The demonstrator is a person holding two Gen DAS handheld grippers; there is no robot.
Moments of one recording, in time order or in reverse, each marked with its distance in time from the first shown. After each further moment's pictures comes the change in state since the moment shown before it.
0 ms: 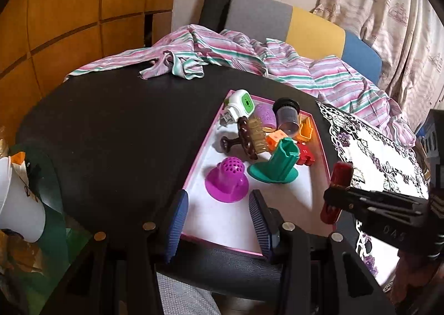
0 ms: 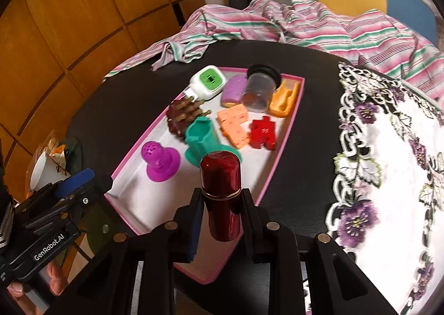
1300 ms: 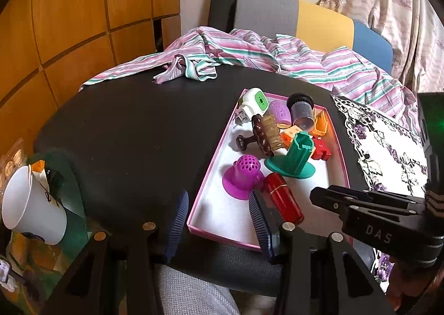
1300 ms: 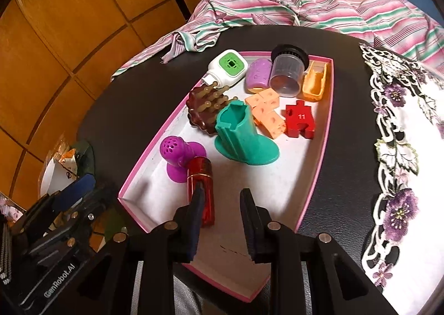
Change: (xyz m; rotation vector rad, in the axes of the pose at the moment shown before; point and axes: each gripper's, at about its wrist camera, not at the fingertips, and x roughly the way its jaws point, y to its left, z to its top) left arm -0.003 -0.007 0.000 0.049 0.006 0.108; right arm 0.023 0.016 0.000 0.058 0.028 0.062
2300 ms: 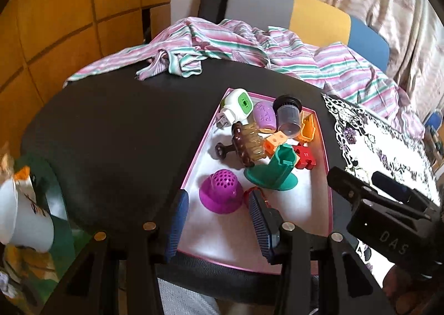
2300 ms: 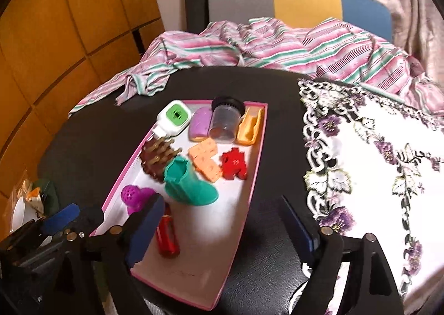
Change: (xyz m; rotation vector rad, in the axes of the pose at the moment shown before) left arm 0.010 -0.020 0.030 0.003 0.073 -0.054; right arm -0.044 -0.008 0.021 0.075 -0.182 -0.286
